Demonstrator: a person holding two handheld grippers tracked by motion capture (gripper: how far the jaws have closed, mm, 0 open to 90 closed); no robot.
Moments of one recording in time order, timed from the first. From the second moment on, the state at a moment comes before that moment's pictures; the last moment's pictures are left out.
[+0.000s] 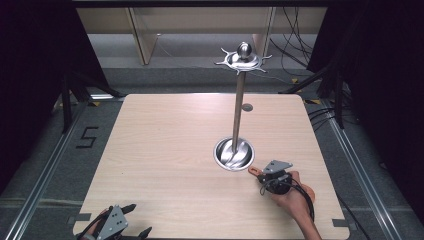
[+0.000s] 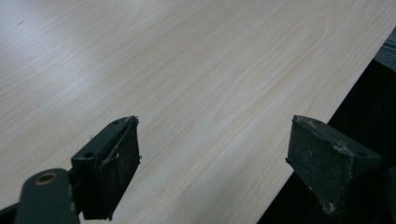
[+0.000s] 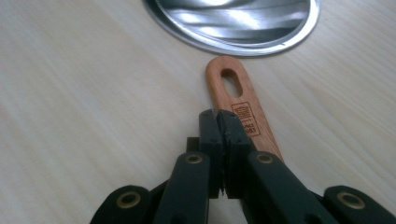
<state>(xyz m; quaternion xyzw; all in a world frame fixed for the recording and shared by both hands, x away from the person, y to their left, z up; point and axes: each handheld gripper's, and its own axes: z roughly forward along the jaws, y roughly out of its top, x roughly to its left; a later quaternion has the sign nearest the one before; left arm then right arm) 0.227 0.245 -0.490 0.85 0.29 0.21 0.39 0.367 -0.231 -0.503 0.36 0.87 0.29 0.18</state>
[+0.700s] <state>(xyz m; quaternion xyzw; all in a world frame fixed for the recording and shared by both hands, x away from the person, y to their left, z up) 0.227 0.244 -0.492 0.85 0.29 0.21 0.40 0.403 -0.264 -0.496 0.44 0.84 0.26 0.18</state>
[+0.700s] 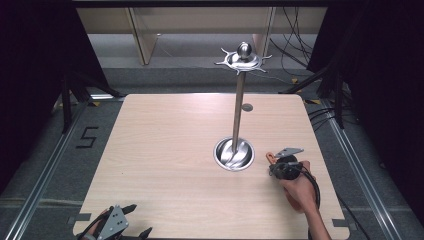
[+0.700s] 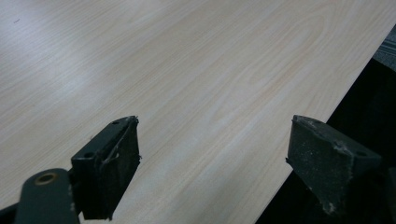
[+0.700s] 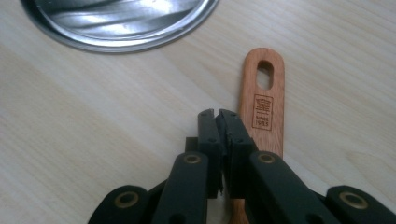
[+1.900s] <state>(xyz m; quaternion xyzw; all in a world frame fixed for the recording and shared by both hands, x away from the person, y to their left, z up) 0.228 0.245 -0.492 0.85 0.29 0.21 0.39 0.418 -0.308 -0.472 0.54 0.80 0.21 0.16</state>
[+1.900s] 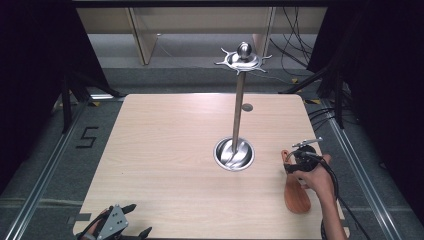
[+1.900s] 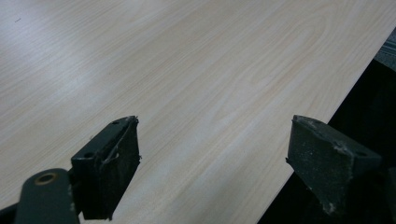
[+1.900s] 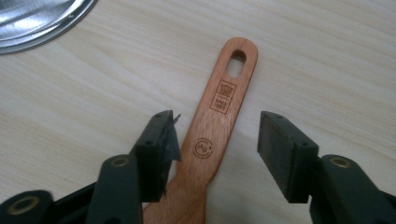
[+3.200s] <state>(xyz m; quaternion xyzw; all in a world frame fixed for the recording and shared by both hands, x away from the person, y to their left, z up) 0.227 0.245 -0.491 0.85 0.29 0.21 0.39 0.462 -0.287 -0.470 0.58 0.81 0.08 0.04</state>
